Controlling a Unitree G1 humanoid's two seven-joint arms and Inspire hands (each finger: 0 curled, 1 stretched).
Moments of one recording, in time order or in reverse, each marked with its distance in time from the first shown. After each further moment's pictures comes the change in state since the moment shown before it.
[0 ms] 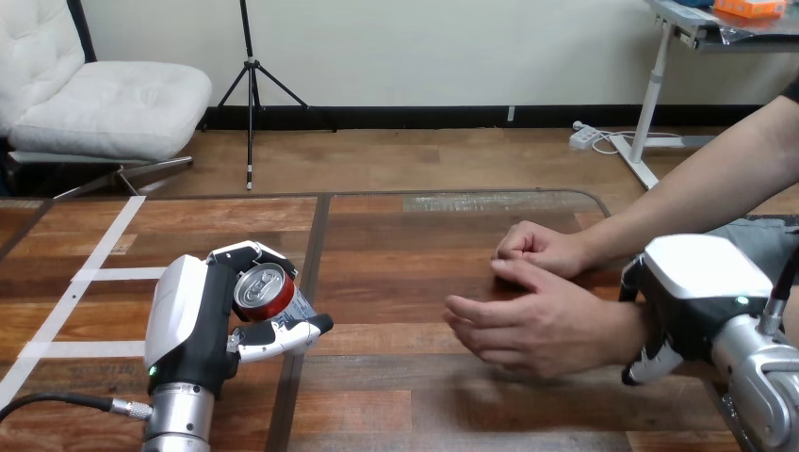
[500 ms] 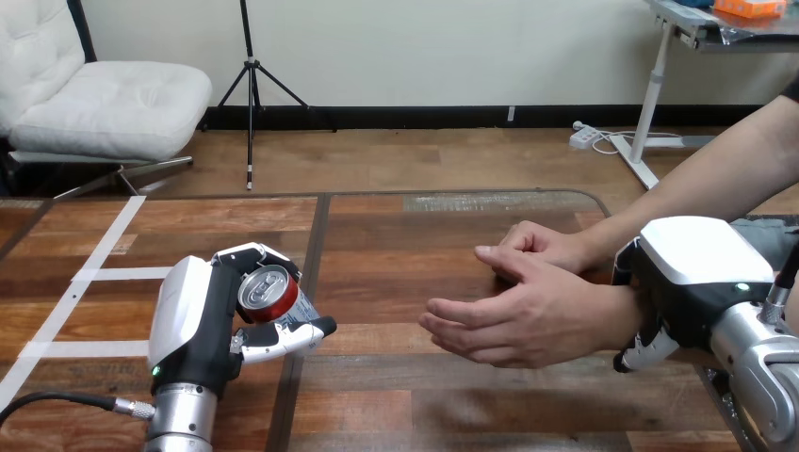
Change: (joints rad) left arm 0.000 -0.003 -0.001 0.000 0.002 0.000 -0.015; right arm 0.004 -0.001 -0.014 -0.087 0.000 0.009 0.023
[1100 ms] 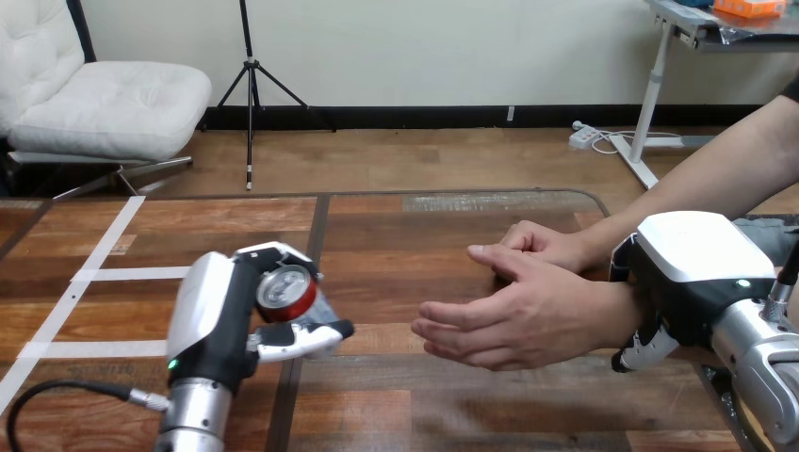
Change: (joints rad) left arm -0.005 -0.009 -0.020 -0.028 0.002 0.000 -0.056; right arm 0.014 -0.006 -0.011 -0.064 -0.011 -0.003 0.041
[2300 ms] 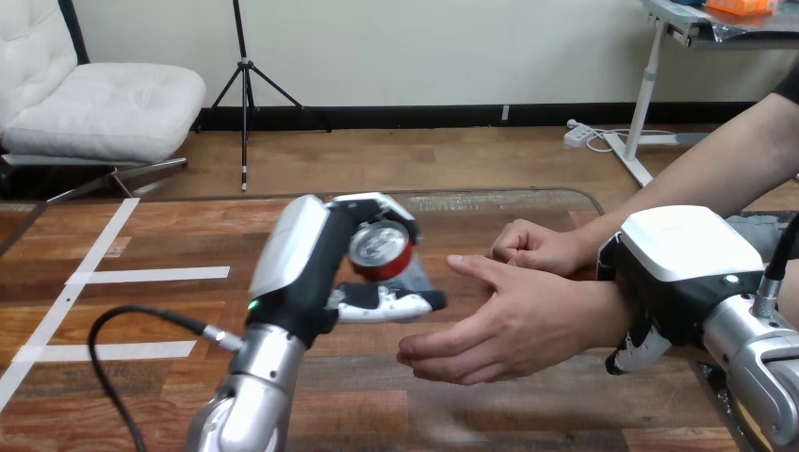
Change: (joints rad) left arm -0.115 -0.061 -0.095 -0.100 0.020 -0.037 -0.118; right arm 0.001 -0.001 0.003 -0.065 -0.048 -0.030 0.065
